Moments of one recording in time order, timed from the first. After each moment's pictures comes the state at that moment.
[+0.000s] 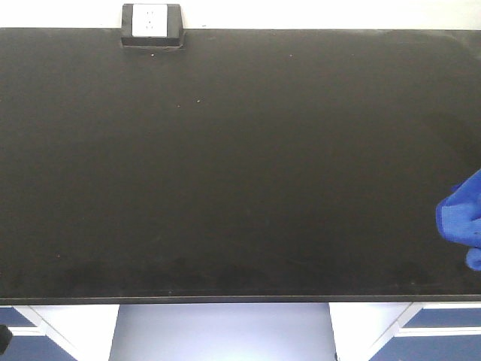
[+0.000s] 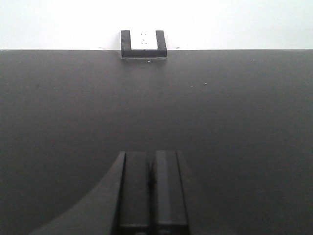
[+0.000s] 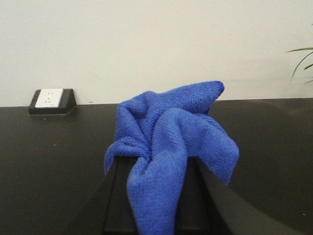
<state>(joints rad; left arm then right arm) -0.09 -0.02 0.03 -0.10 0.24 0.02 -0.05 0.09 -0.29 0.37 0.39 -0.29</state>
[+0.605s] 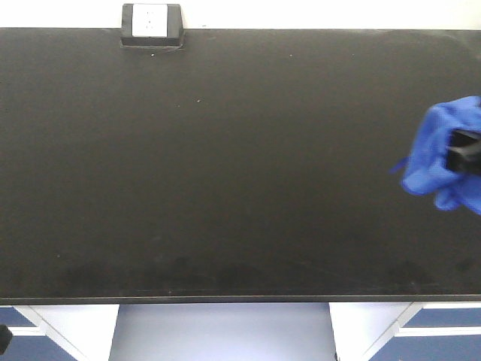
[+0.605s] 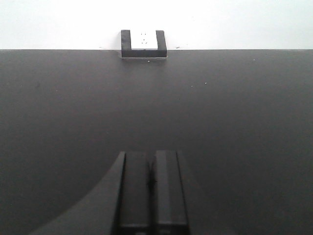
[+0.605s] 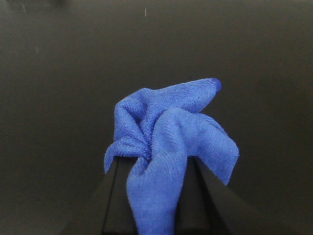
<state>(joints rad) -0.09 -0.02 0.03 -0.10 0.24 0.02 -0.05 1.03 -0.76 0.37 0.55 -0.42</state>
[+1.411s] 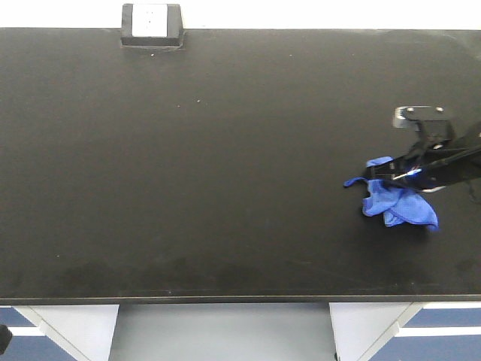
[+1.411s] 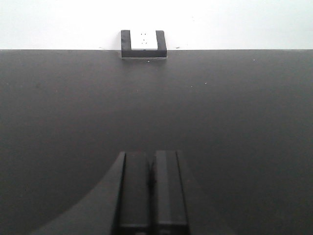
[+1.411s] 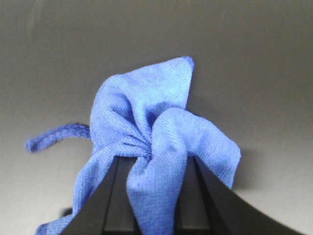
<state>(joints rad) -0.09 -0.02 0.03 -0.10 0.24 0.02 0.02 1.79 -0.90 0.38 0.30 -0.49</state>
